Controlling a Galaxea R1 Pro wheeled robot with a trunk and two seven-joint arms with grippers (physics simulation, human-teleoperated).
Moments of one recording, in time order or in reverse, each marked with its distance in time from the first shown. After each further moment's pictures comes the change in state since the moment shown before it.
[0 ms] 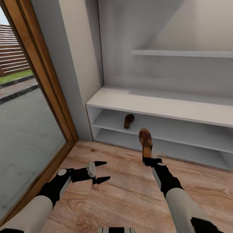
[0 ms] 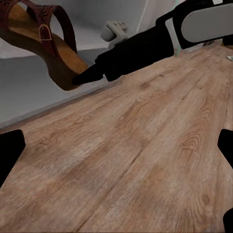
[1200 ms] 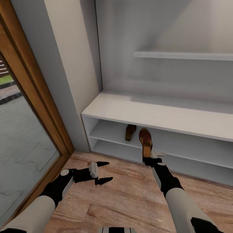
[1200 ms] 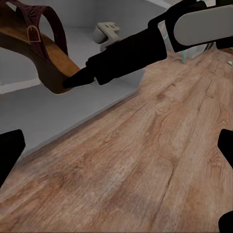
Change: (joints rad) left arm 0.000 -0.022 -0.011 0.003 0.001 0.000 0.000; right arm 0.000 0.000 0.002 -0.003 0.001 -0.001 0.000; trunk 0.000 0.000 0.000
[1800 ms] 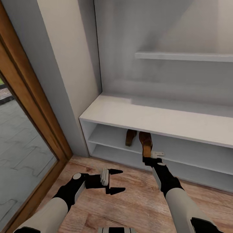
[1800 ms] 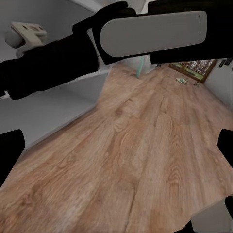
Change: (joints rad) left arm 0.000 -0.124 -0.015 0.087 0.000 -0.001 -0.120; right arm 0.000 0.000 -0.001 -0.001 0.000 0.000 0.000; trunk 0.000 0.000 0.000
